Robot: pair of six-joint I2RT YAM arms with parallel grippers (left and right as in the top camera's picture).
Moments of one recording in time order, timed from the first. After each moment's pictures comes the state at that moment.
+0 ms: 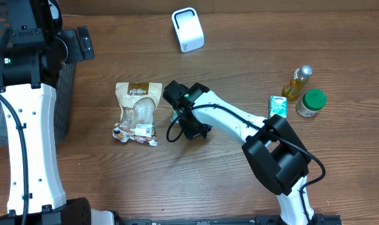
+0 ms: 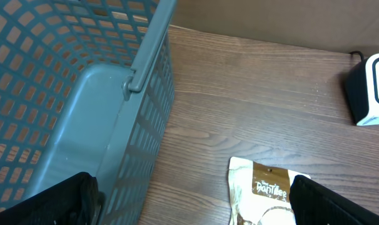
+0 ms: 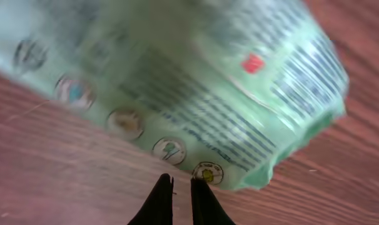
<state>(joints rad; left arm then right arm) 0.10 1.61 1.88 -1.08 -0.16 -0.07 0.75 2.13 1.58 -1.07 0.14 0.33</state>
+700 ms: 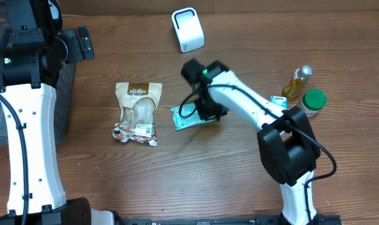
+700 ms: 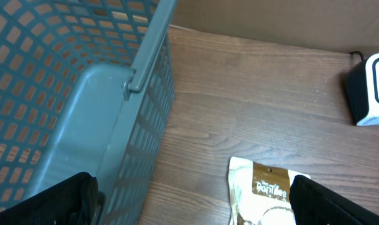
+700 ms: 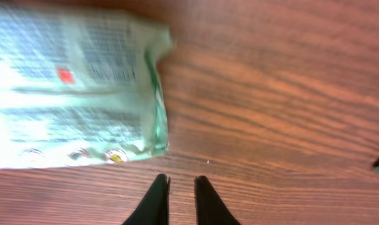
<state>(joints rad) 0.10 1.61 1.88 -1.08 -0.16 -0.07 0.60 2.13 1.73 -1.23 0.12 0.31</state>
